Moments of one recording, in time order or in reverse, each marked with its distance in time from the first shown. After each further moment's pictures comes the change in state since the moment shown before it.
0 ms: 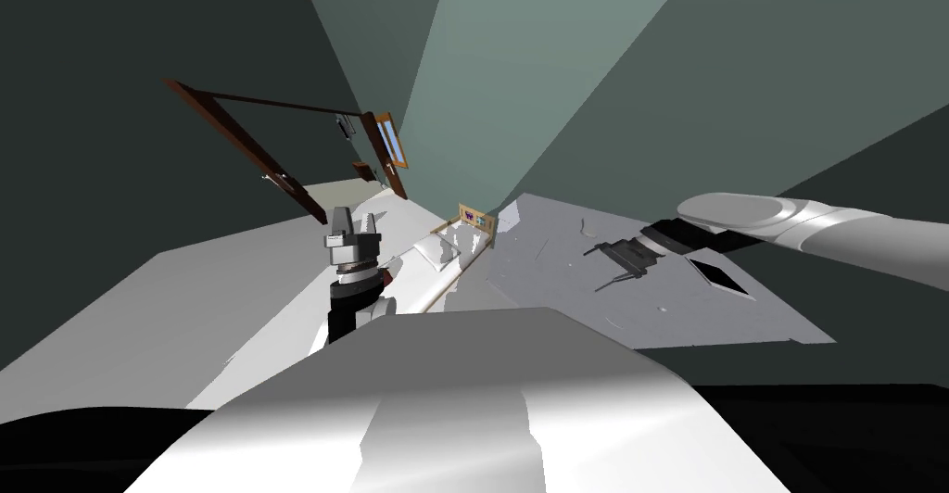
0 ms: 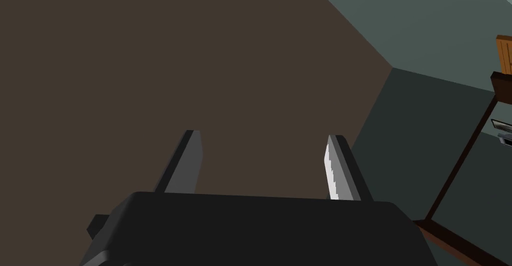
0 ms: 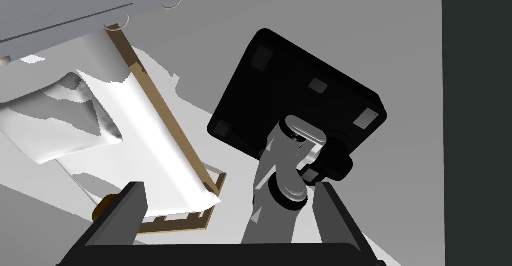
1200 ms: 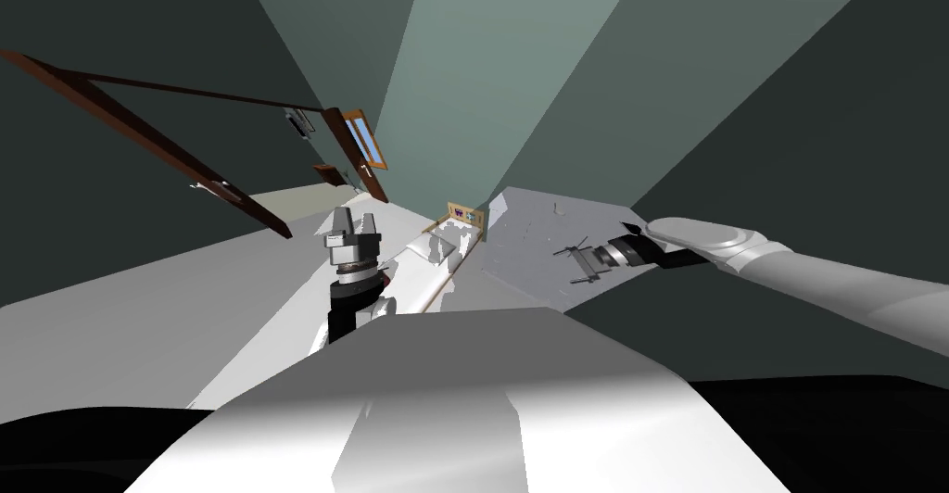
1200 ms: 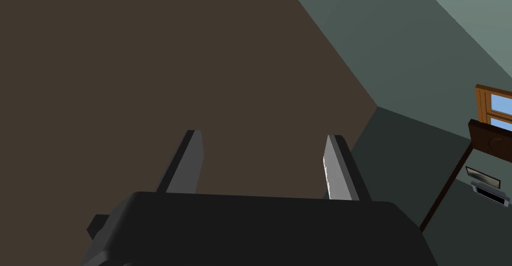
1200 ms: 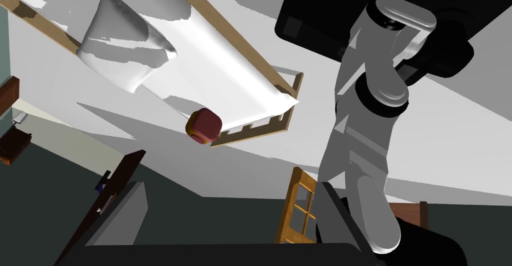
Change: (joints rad) left arm 0.000 0.000 0.000 0.000 0.000 0.000 0.000; right arm 0.069 0.178 -0.037 -0.172 -0.220 0.092 -0.208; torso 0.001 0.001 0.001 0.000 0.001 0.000
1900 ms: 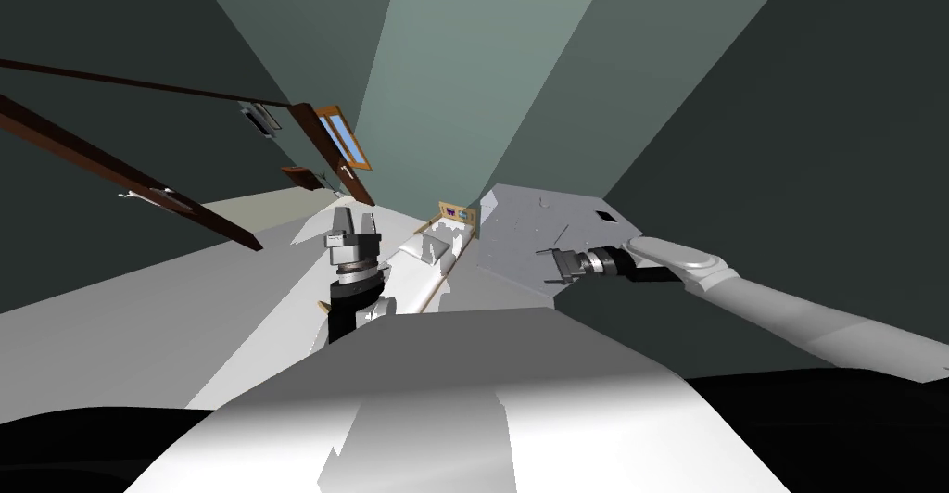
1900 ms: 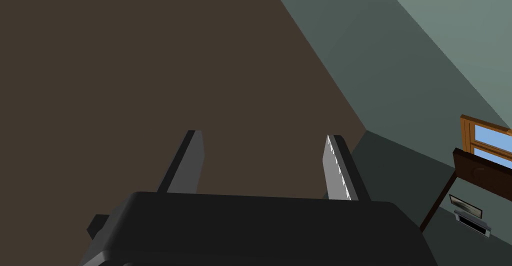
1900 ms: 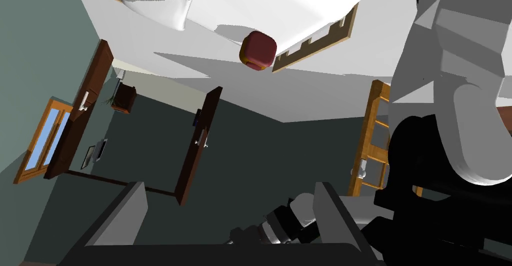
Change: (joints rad) left arm 0.000 0.000 0.000 0.000 0.000 0.000 0.000; right arm 0.069 0.185 -0.026 -0.147 -0.153 0.107 -0.148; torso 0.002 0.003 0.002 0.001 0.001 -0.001
